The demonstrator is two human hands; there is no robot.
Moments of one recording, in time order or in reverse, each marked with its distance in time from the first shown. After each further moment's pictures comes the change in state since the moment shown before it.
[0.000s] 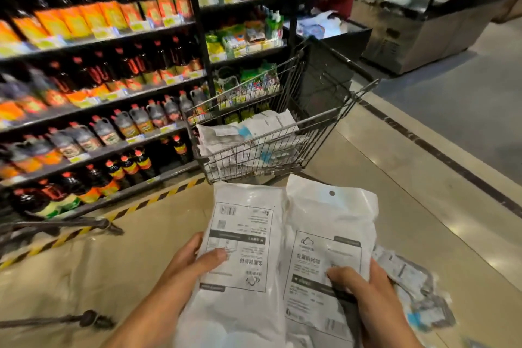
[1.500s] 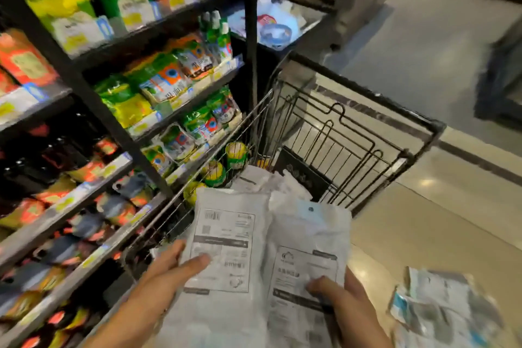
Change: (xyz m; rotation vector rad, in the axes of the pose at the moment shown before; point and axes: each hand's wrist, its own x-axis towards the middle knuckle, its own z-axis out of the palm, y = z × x) left_hand 0.593 0.310 -0.101 0.221 -0.138 -0.297; right_hand 0.444 -0.211 0.302 0.299 0.284 0.225
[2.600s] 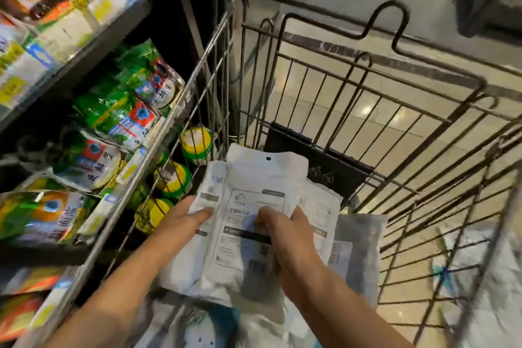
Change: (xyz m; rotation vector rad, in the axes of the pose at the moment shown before) left_hand 0.442 0.001 0.028 0.700 -0.067 0.038; right_hand 0.336 0.009 0.146 0.196 0.139 0.100
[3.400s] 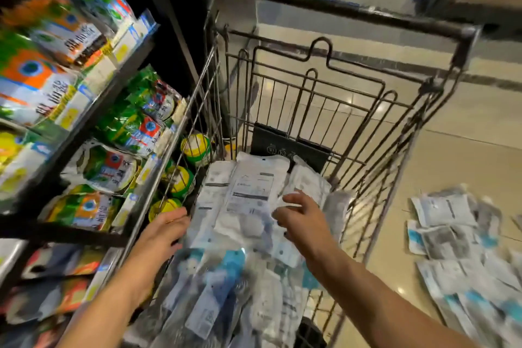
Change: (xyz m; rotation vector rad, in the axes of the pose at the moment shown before) left_hand -0.160 0.009 -0.055 -0.116 -0.023 0.017; right_hand -0.106 -0.003 -0.053 -0.267 0.048 -0.104
